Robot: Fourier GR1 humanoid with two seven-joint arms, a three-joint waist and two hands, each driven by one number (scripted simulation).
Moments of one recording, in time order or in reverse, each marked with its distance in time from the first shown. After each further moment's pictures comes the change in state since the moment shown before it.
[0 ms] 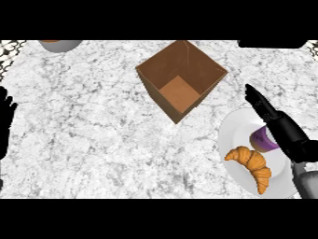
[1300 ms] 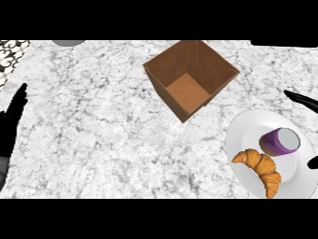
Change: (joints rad) left arm -0.043 0.069 -0.155 0.048 -0.252 -0.026 -0.032; right arm -0.168 -0.412 0.054 0.399 0.245 0.296 -0.748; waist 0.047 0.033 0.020
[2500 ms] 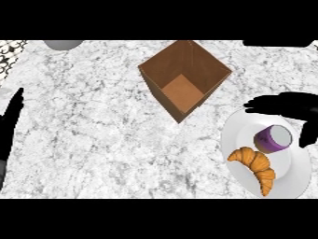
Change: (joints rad) left arm 0.023 -0.026 0.054 0.032 -0.041 -0.034 -0.014; right arm -0.387 0.130 0.382 0.436 0.576 -0.197 -0.128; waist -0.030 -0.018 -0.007
